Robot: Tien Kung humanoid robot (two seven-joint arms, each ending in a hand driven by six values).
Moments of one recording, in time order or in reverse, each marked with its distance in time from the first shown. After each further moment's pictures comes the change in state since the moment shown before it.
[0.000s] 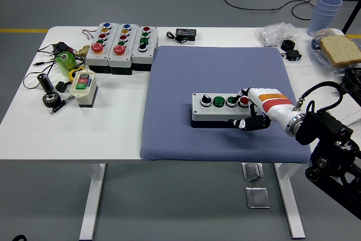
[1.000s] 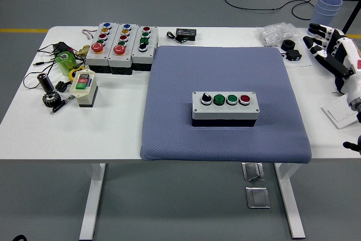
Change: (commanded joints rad) left arm 0.000 -0.001 -0.003 0.000 0.007 0.006 -0.007; right arm -0.159 0.002 0.477 -0.191 1.008 -0.117 0.491
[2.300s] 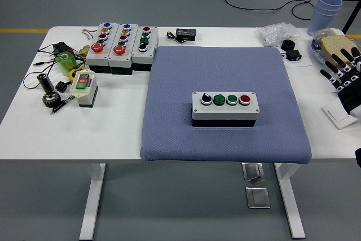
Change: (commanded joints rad) left arm 0.025 -0.010 0.019 0.000 0.001 0.001 -0.014; right arm -0.066 -0.011 0.049 -0.060 0.613 0.099 -0.056
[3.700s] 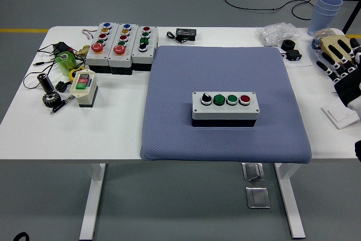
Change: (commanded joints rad) left arm -0.037 0.005 -0.010 0.000 -0.010 0.011 0.004; right arm 0.027 0.008 0.019 0.029 0.026 -0.001 -0.035
